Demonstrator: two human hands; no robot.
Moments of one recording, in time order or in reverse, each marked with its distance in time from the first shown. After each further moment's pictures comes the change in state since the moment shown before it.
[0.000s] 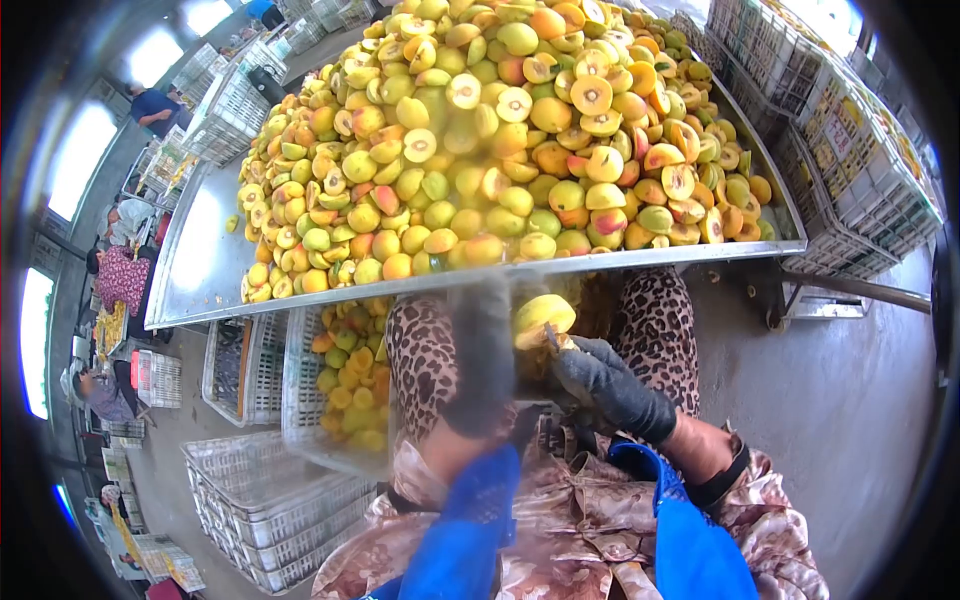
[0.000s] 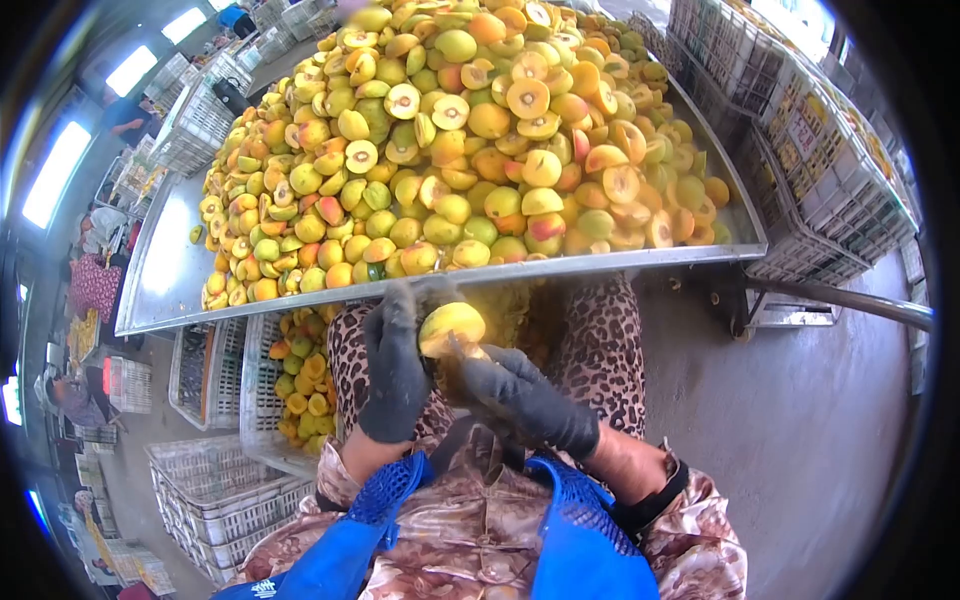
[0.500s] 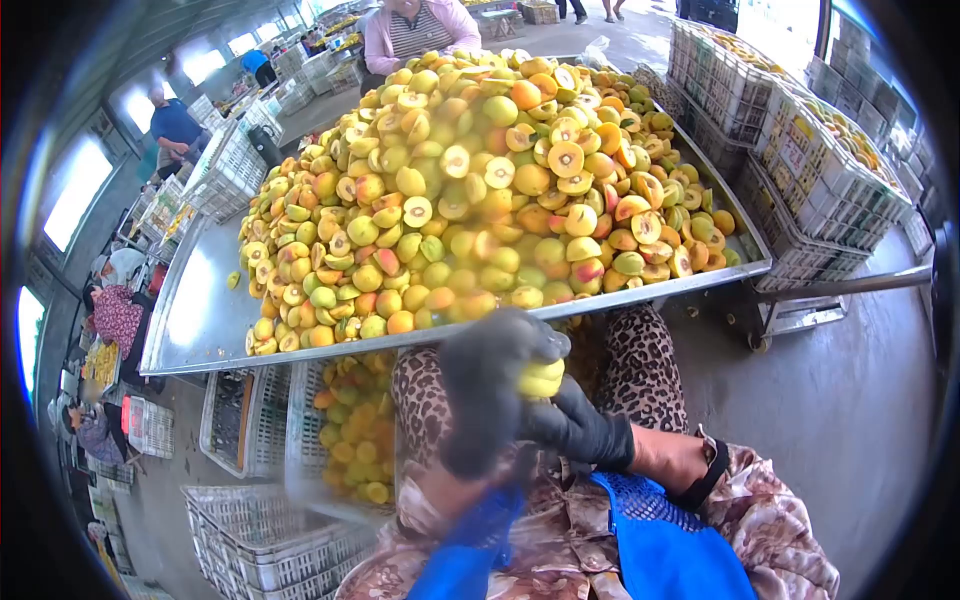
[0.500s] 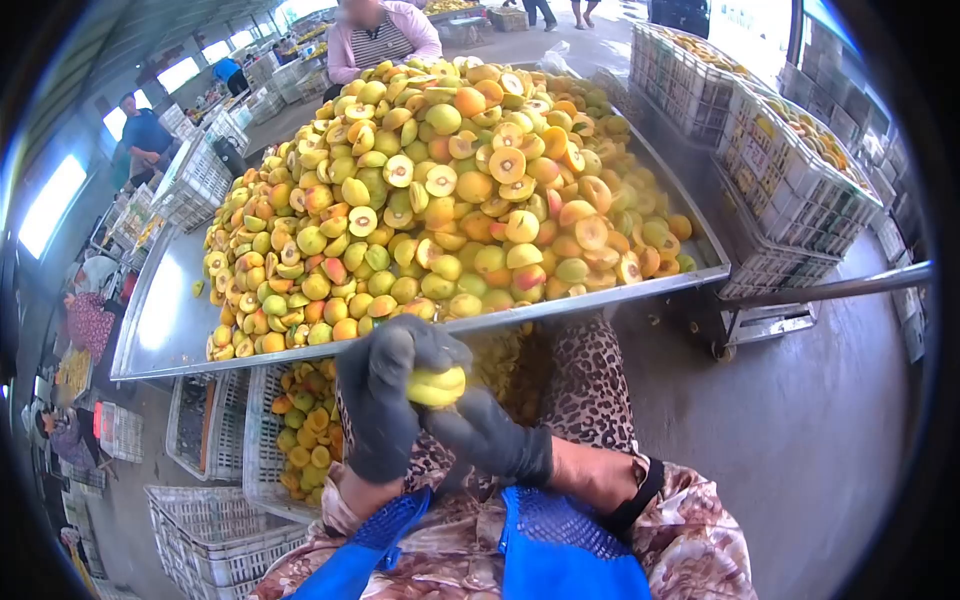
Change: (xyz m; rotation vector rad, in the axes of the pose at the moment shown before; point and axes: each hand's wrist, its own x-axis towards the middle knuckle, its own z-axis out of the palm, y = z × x) left_hand -0.014 0.084 0.018 0.222 -0.188 0.442; right_hand 0.009 0.000 0.033 -0.506 -0.176 -0.340
